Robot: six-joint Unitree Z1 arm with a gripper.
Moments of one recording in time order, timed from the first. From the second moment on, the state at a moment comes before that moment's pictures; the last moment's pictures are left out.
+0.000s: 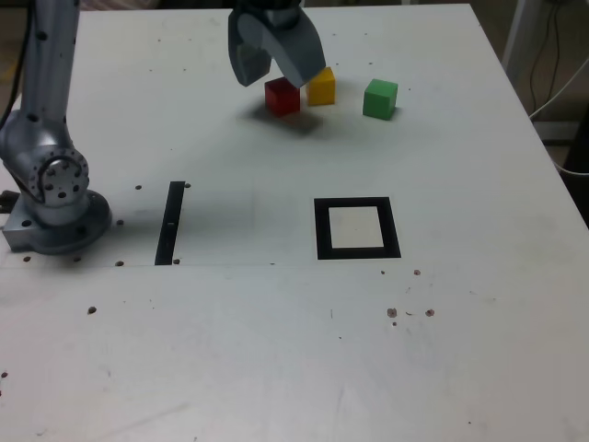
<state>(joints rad) 0.72 2.01 -1.51 1.12 0.13 1.36</state>
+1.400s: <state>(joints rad) 0.72 2.04 -1.36 0.96 0.08 1.36</state>
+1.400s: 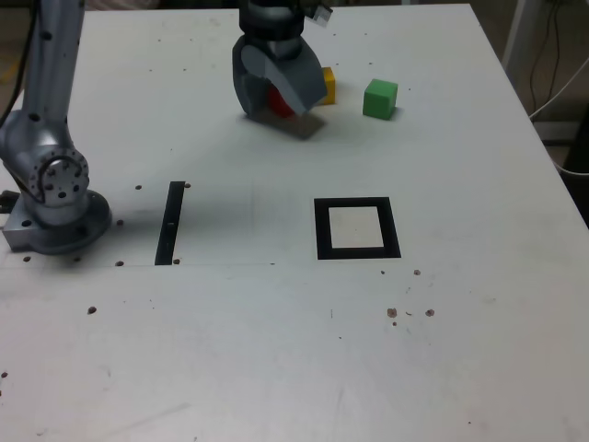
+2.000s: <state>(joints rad) 0.72 2.04 -1.36 0.94 0.10 1.35</state>
